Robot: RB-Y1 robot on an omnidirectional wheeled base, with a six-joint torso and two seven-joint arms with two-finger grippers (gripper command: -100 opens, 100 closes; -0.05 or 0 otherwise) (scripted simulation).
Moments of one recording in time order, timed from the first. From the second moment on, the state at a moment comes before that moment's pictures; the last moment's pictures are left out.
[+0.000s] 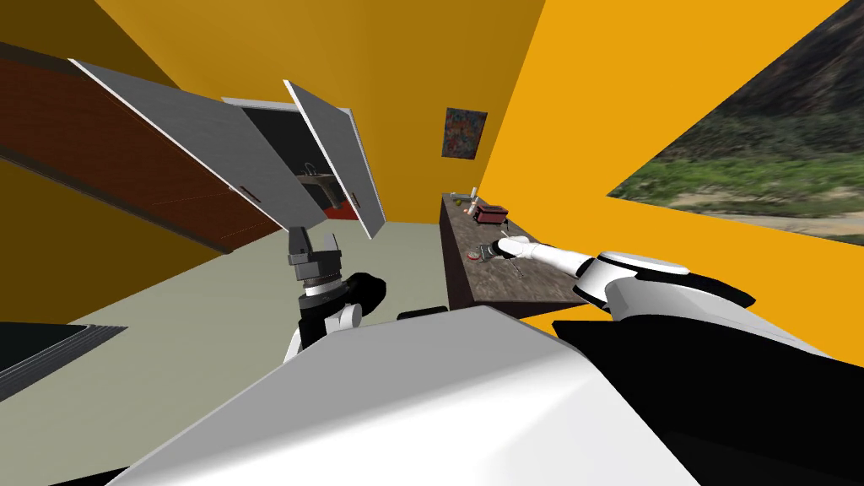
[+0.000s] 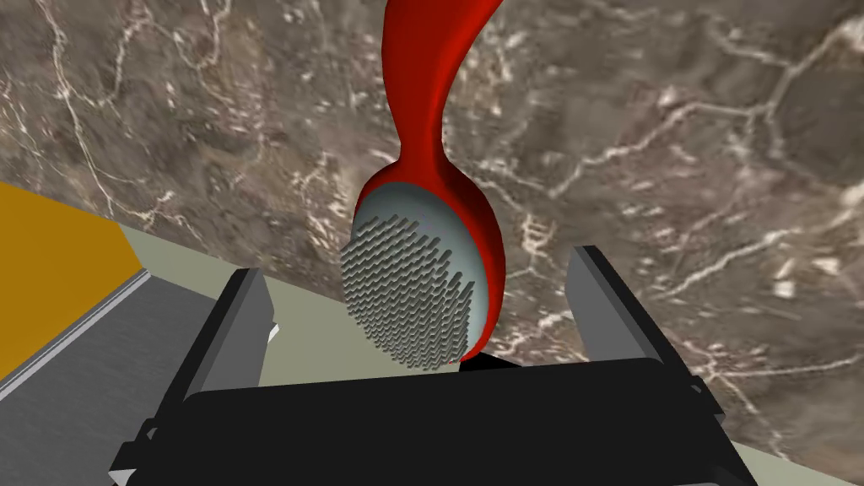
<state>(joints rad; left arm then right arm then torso) 0.48 -0.03 0.03 -2.25 -0.08 -0.60 -0.05 -0.58 -1.28 0.90 -1.26 1.66 -0.71 -0.17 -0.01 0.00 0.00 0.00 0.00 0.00</state>
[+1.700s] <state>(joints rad) 0.48 -0.03 0.03 -2.25 -0.08 -0.60 -0.05 -0.69 -1.11 0.81 -0.82 1.52 -0.82 0.25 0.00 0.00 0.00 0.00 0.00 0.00</state>
